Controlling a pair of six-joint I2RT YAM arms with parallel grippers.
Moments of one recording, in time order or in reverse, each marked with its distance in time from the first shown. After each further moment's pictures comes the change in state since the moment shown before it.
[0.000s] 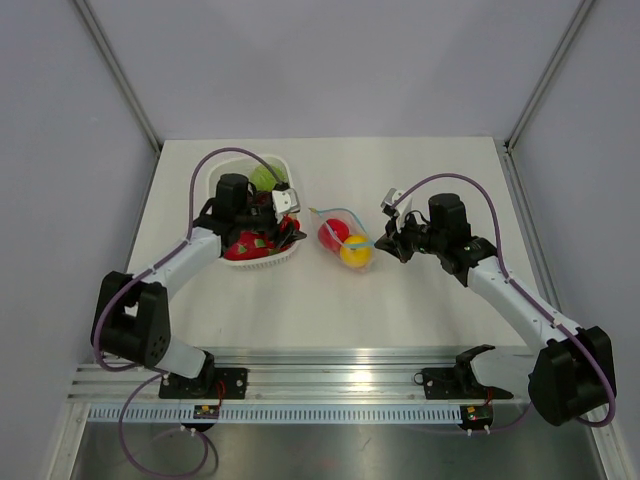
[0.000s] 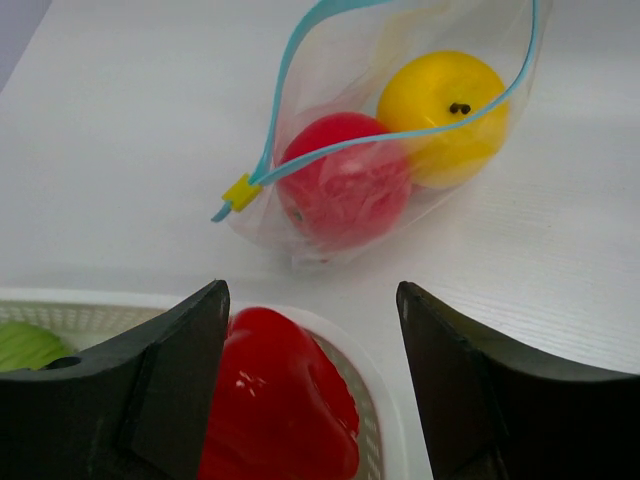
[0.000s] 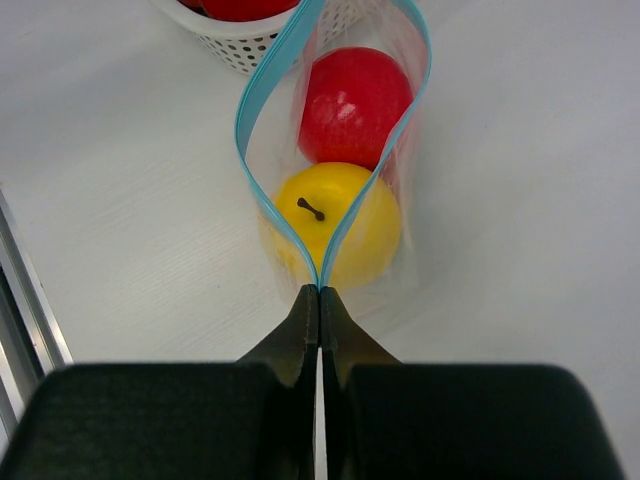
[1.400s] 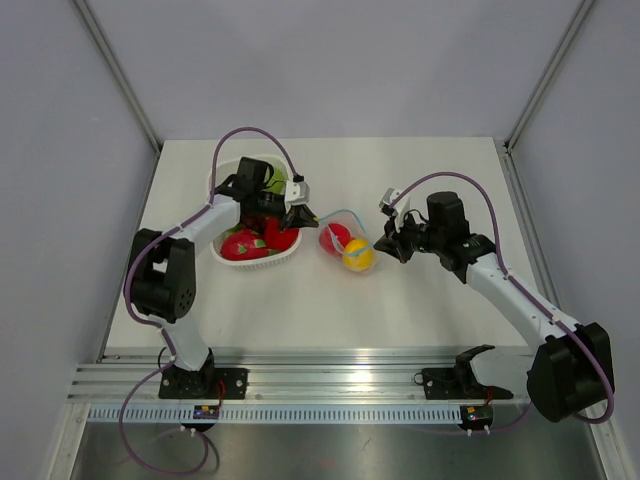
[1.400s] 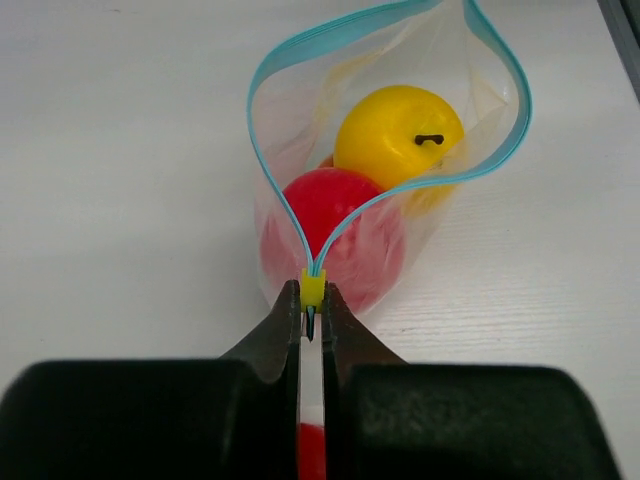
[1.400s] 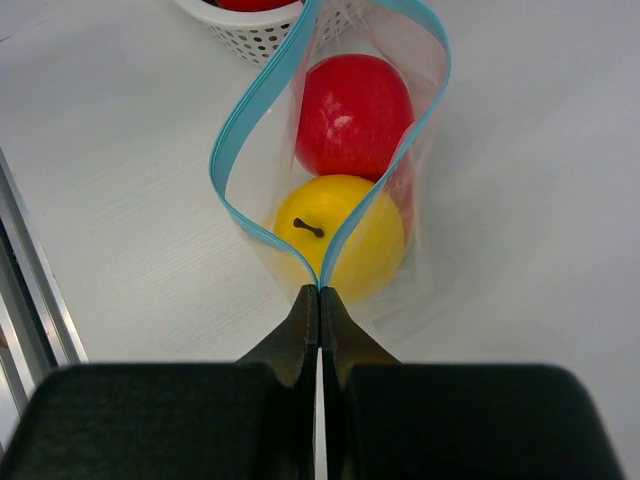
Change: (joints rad) left arm 0.003 0.340 0.348 -0.300 0.314 0.285; right arm 0.000 0.021 0.027 -0.043 -0.017 -0.011
